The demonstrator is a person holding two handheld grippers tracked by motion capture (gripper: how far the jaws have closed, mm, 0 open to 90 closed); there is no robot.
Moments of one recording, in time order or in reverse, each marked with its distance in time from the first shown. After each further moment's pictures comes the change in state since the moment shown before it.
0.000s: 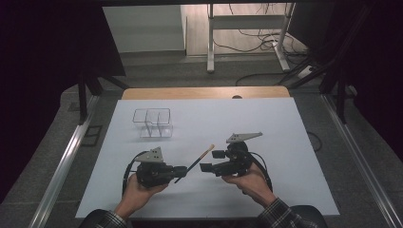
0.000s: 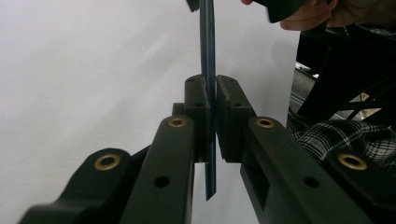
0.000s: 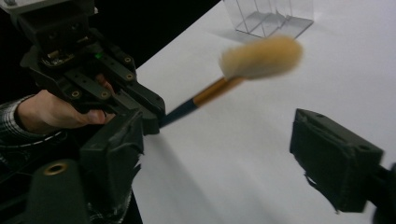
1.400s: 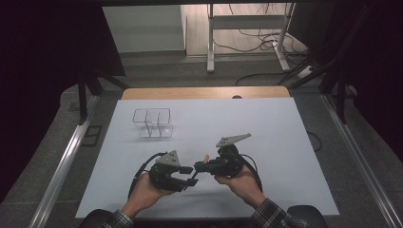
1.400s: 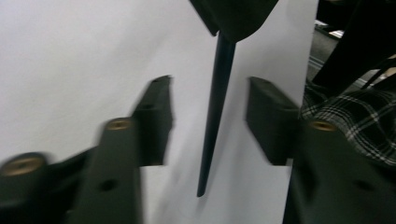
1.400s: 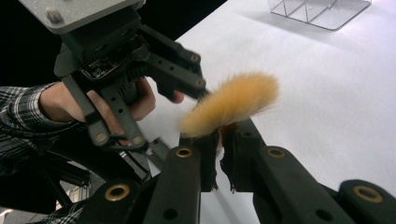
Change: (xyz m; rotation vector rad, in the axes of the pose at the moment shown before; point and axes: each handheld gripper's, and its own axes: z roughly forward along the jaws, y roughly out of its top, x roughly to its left) left arm -0.008 0.011 0.033 0.168 0.018 0.051; right arm 0.011 -0.001 0.019 0.072 0.088 -0.033
